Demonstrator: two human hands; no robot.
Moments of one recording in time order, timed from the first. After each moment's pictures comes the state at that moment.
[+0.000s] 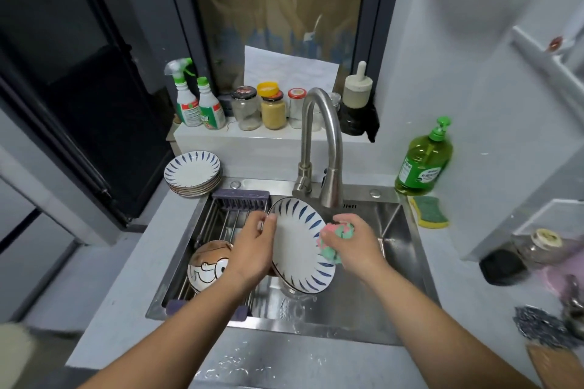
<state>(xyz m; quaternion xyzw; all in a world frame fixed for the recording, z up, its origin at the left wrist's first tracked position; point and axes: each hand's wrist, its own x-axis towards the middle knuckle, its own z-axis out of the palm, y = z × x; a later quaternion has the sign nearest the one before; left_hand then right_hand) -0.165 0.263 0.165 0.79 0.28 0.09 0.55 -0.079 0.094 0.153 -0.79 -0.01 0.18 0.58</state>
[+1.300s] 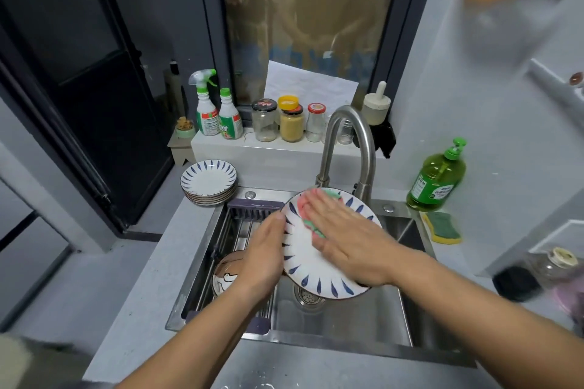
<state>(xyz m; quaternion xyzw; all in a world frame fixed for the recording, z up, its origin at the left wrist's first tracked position) -0.182 0.307 0.183 0.66 0.19 0.17 0.71 -0.089 0.145 0.224 -0.84 -0.54 0.06 0.05</state>
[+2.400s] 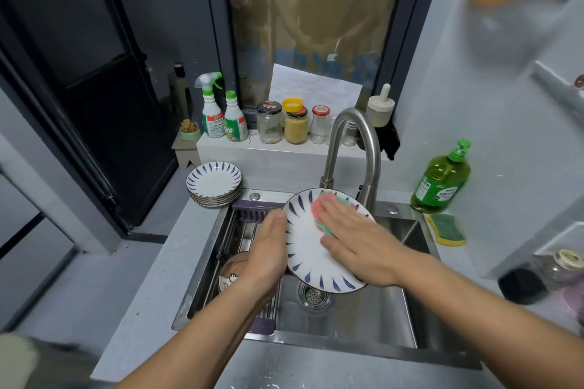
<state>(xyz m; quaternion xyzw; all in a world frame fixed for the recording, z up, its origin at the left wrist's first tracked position) -0.184 0.310 0.192 0.67 0.22 0.16 0.69 -0.091 0.142 0.226 -0.85 -0.51 0.10 0.07</state>
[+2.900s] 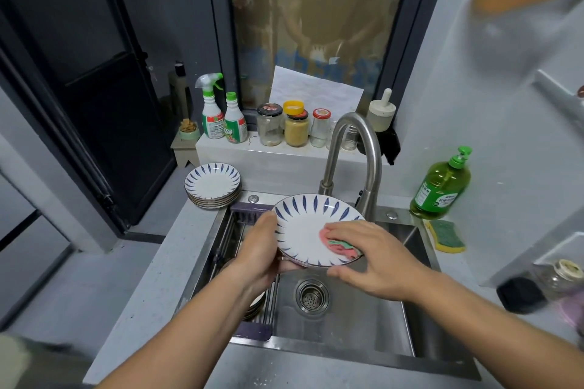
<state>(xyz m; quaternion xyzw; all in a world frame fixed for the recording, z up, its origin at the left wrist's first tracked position) -0.176 0.316 0.216 0.55 0.29 0.04 0.78 -0.091 0.120 0.216 -0.84 -0.49 0.03 0.22</state>
